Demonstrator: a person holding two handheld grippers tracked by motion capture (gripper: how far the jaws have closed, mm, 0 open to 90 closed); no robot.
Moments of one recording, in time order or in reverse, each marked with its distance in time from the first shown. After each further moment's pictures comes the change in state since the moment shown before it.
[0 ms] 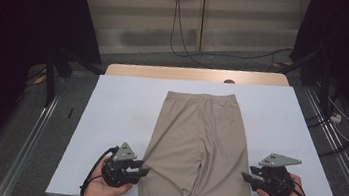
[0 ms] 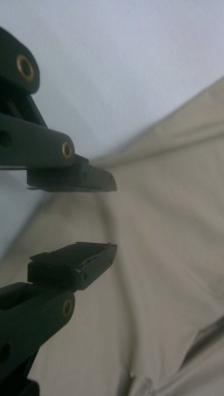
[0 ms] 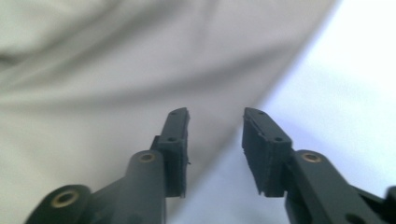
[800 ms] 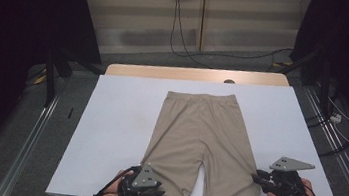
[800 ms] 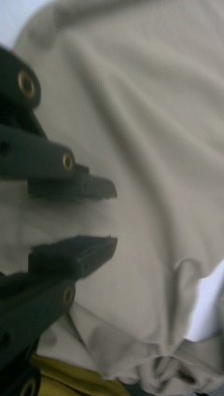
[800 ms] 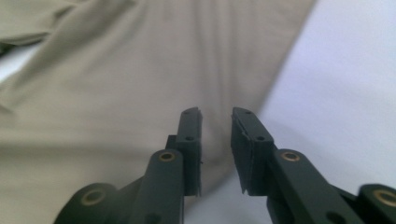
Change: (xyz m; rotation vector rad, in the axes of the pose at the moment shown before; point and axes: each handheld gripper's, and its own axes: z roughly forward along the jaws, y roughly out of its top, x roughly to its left) left arm -0.055 -0.007 0.019 0.065 -0.137 0.235; right arm -0.007 -0.009 -0.018 -0.059 0.014 -0.008
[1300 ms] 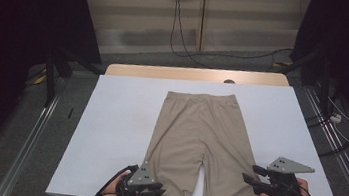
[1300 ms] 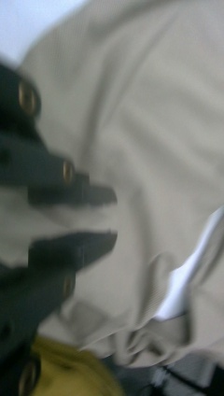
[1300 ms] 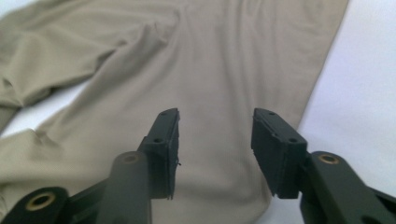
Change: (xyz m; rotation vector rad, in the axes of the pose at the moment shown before) left arm 0.011 0.003 -0.015 -0.102 0.006 -0.083; right arm 0.012 0.006 -0.003 -0.123 0.041 0.029
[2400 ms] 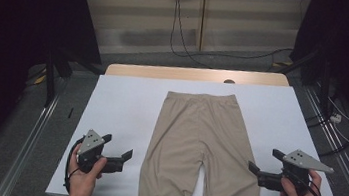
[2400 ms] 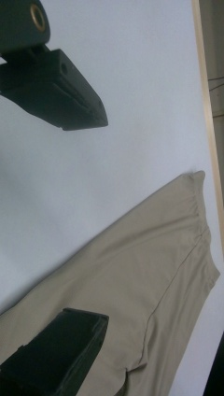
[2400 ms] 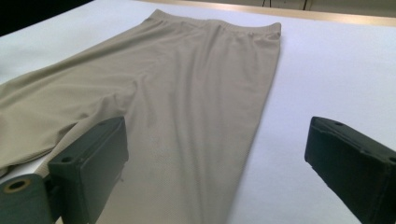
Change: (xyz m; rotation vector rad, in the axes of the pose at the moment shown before) left arm 0.086 -0.033 -0.055 -0.316 0.348 -0.261; right arm -0.022 0.005 -0.008 -0.227 -0.103 0.073
